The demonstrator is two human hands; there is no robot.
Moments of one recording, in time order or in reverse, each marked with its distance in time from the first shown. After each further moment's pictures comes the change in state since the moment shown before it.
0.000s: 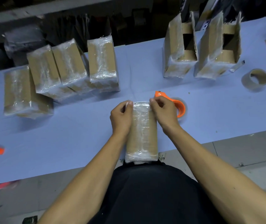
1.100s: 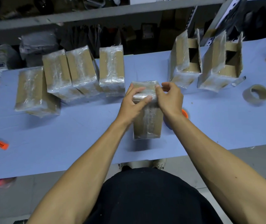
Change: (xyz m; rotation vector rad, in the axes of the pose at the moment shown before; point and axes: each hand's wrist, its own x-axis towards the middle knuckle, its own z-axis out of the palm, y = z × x) left_hand 0.015 0.057 -0.007 -0.017 -0.372 0.152; right_hand 0.025 -0.062 0.001 -0.126 0.156 -0.052
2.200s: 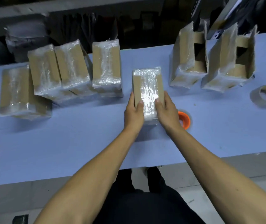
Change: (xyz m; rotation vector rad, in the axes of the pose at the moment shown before) left_hand 0.036 -0.046 0.036 0.070 0.215 -0.162; right_hand 0.021 0.062 0.018 0.055 -0.297 0.040
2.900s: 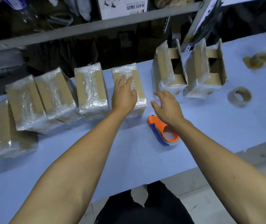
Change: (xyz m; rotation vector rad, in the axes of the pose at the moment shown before) left_hand 0.103 0.085 0.004 0.685 -0.130 0.467; right_hand 0.054 -0.034 -0.047 -0.624 0.107 -0.183
